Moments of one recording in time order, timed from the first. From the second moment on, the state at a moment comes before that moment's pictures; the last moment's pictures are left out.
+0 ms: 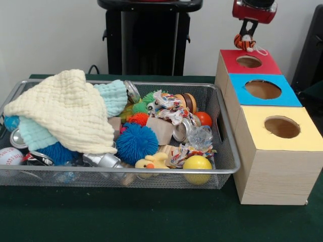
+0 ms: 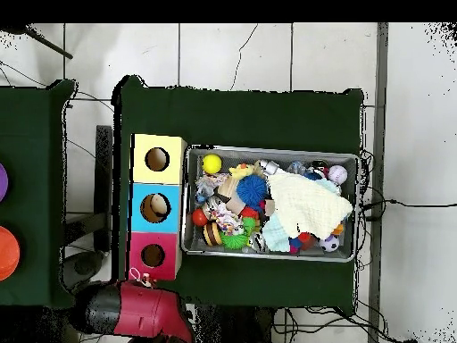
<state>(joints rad) 0.40 -0.77 -0.26 2.10 0.35 0.57 1.82</state>
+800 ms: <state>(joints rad) 0.39 -0.77 -0.27 2.00 0.35 0.61 1.83</state>
